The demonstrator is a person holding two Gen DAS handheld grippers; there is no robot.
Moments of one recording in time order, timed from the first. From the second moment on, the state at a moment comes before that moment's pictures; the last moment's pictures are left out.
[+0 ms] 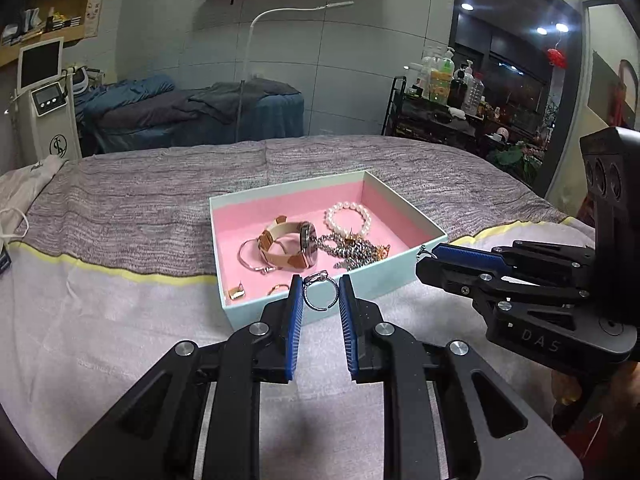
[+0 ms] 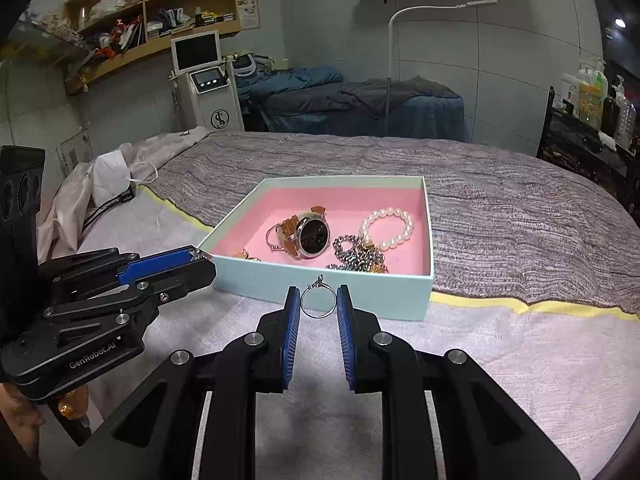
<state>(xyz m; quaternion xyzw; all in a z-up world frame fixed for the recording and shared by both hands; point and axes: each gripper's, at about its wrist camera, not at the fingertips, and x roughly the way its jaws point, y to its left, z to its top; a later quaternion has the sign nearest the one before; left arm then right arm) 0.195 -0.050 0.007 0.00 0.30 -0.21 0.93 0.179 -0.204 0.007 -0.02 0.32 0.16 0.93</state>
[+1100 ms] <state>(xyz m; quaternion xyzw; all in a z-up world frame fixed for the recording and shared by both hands) 0.267 -0.085 -0.018 0.04 0.33 -0.19 0.92 0.244 -0.215 0.002 -0.04 0.32 0.10 0.94</state>
